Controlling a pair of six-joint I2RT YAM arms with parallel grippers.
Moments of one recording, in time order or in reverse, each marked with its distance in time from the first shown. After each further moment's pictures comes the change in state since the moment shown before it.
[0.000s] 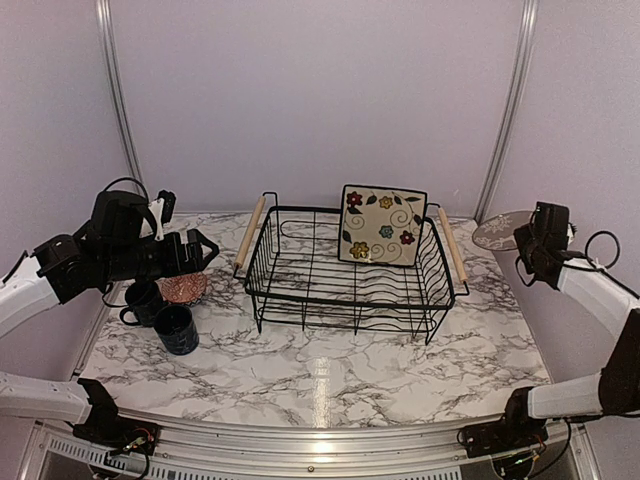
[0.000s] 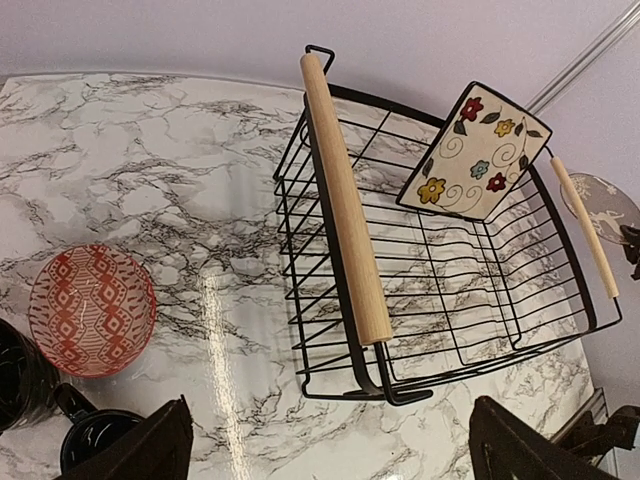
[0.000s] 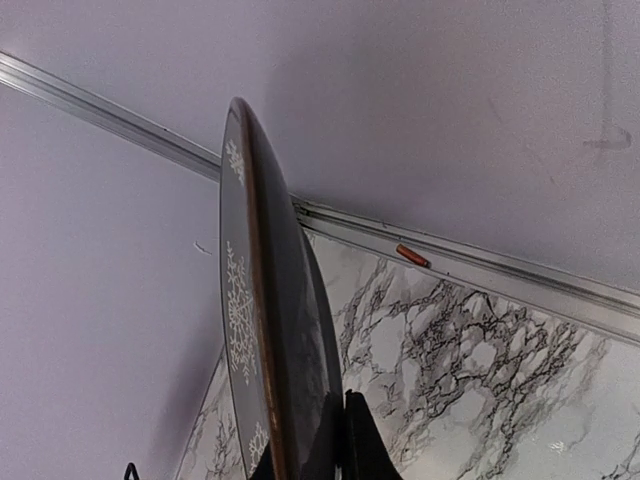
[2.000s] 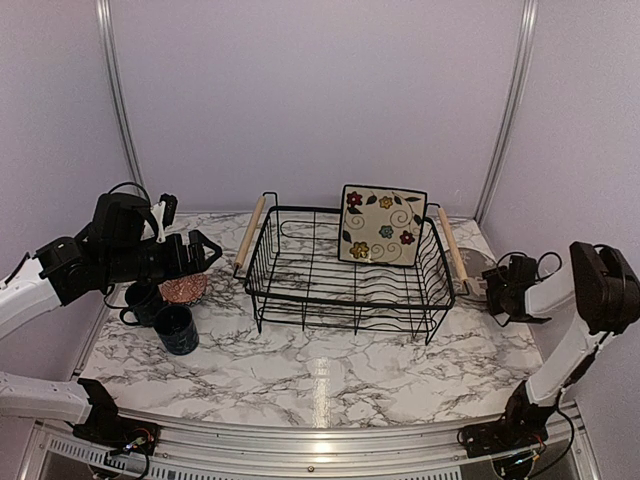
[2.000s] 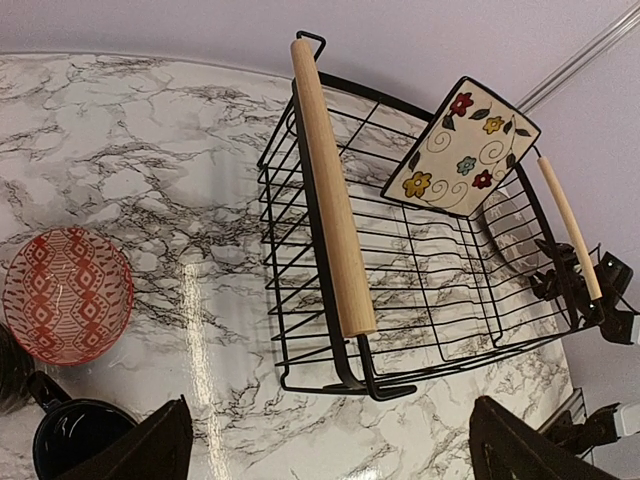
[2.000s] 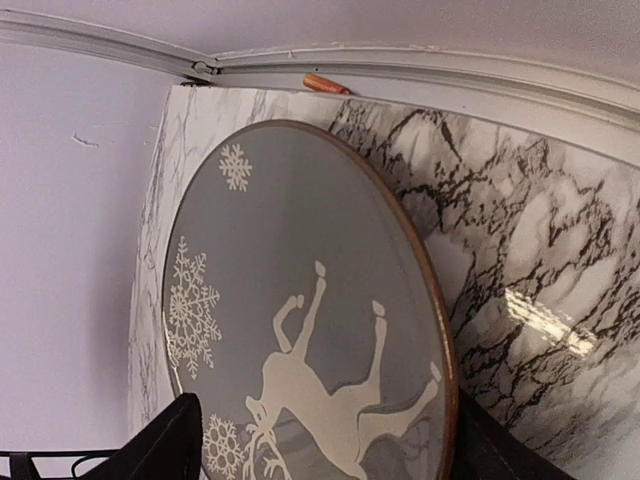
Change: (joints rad) left arm 0.000 0.001 -0.018 0.024 0.044 -0.053; right arm -0.077 0.501 -0.303 0.664 -0.330 0.115
